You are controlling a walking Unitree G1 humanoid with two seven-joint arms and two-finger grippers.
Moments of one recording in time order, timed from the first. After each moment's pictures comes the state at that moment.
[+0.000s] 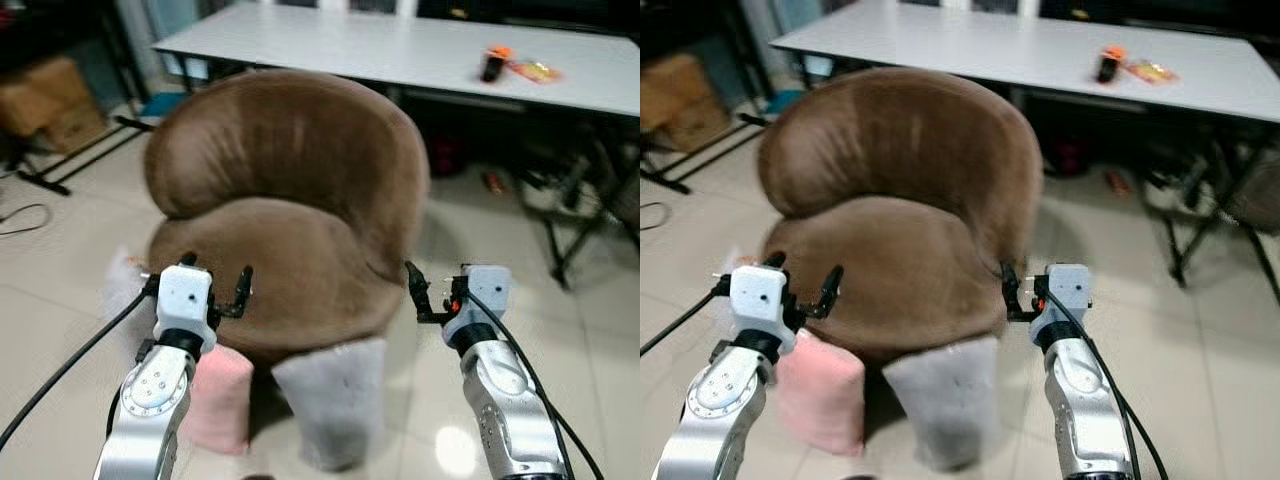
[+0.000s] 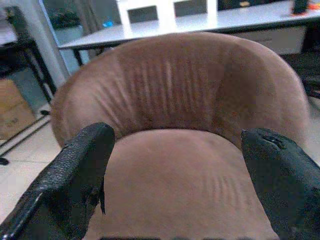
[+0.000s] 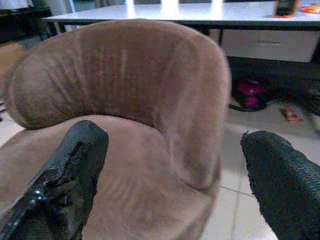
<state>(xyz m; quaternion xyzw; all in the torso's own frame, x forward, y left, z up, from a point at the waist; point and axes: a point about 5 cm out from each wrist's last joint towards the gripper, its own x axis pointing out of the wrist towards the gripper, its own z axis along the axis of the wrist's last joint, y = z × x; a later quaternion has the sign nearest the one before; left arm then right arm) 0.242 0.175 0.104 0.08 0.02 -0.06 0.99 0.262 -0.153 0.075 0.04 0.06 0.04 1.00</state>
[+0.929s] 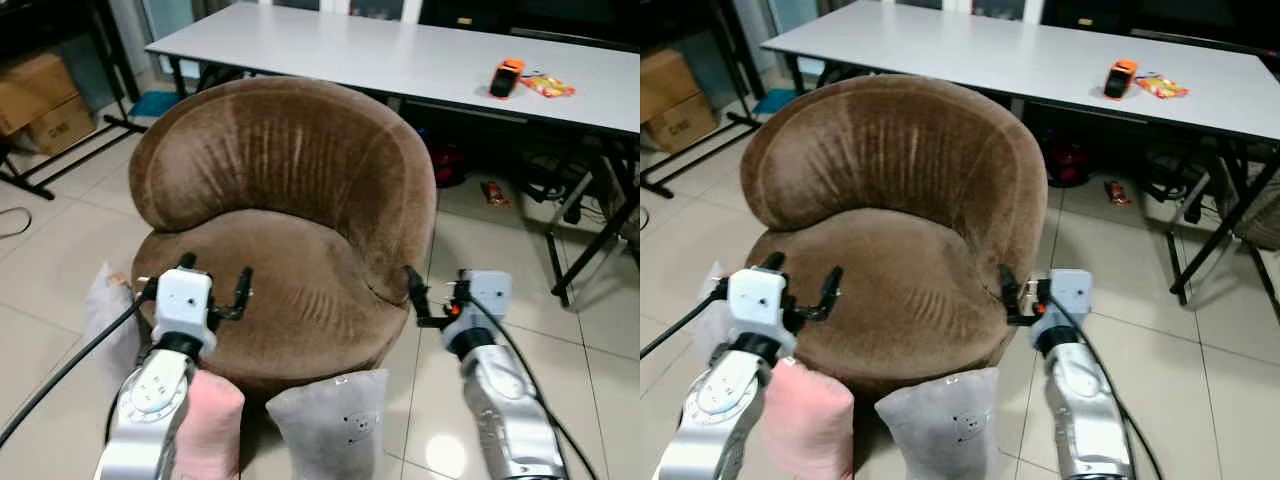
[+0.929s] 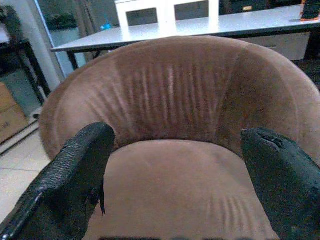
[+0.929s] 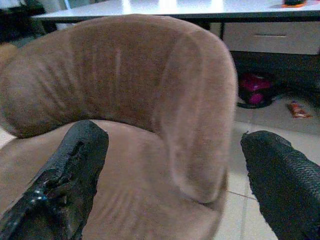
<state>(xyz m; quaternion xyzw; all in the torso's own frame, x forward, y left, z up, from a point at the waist) 0.236 0.178 0.099 0.08 0.01 -0.06 0.99 0.259 -0.153 0.069 0.07 0.07 0.05 0.99</state>
